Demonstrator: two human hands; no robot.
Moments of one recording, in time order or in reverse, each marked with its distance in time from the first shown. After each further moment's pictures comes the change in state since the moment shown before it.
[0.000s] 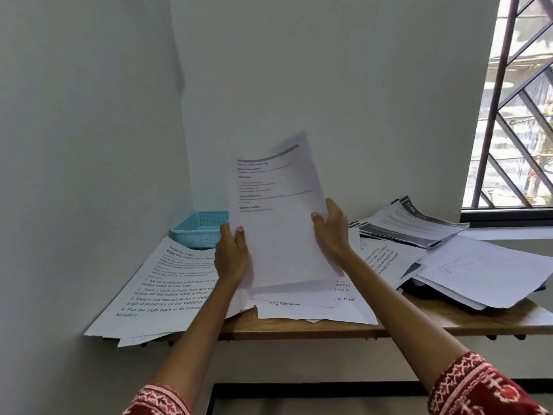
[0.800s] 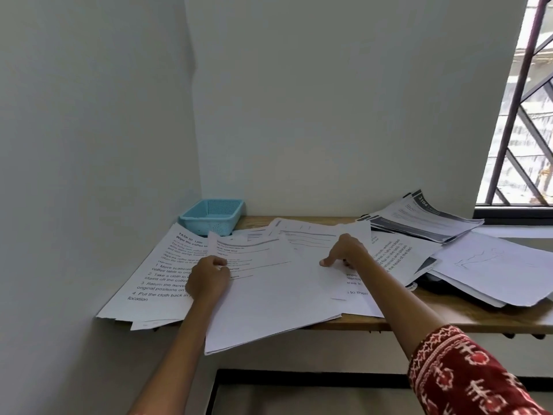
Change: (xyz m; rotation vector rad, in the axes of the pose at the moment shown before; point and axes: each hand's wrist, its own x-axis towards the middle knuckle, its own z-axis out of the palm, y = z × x) left_hand -0.012 -0.071 -0.045 0.323 -0.087 -0.312; right_hand 0.007 0.057 0.014 -0.652 -0.538 0.515
